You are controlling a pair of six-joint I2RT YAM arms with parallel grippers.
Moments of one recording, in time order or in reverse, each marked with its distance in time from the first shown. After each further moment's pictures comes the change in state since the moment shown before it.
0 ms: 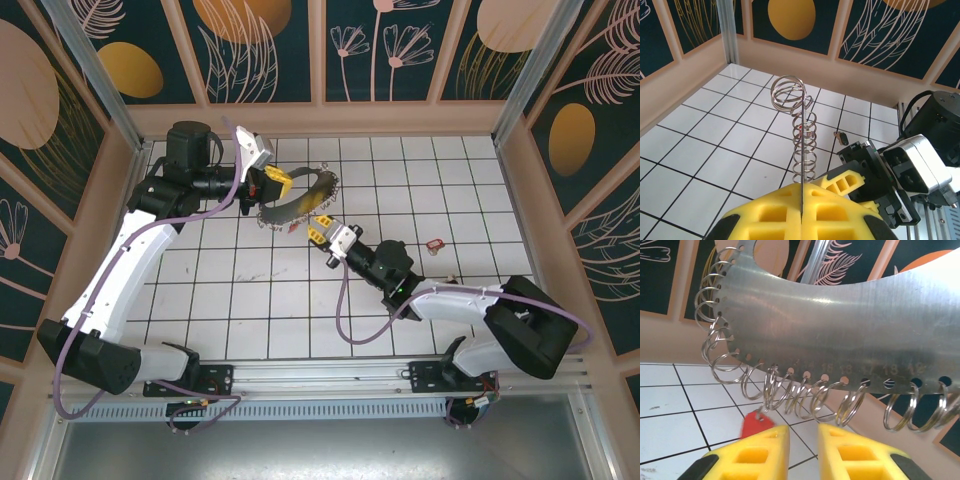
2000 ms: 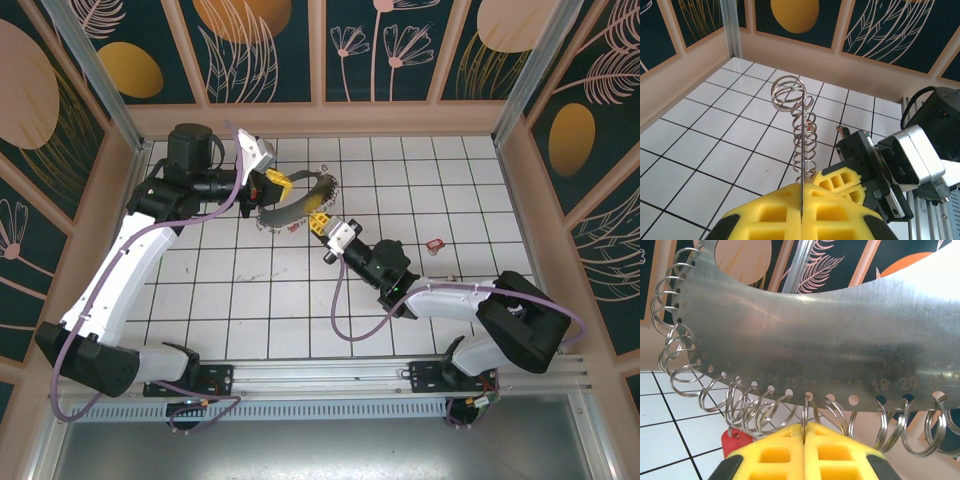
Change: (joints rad) left arm -0.016 -0.013 -0.001 -0.032 -0.042 0.013; right arm 0.009 0.046 0.019 0.053 0.069 0.002
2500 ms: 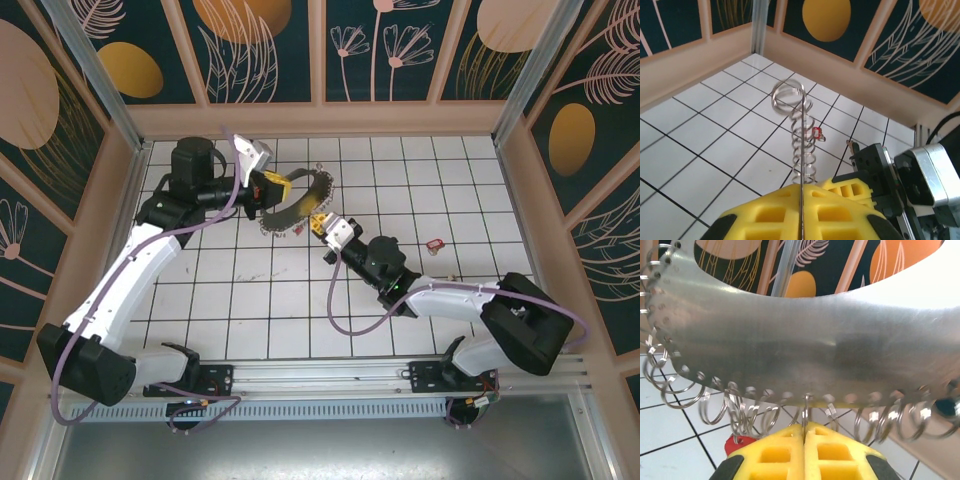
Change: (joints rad) left arm 0.000 -0.046 -0.200 0.263 -0.090 -0.262; right arm -0.005 -0.024 0.025 -0.166 0.032 0.059
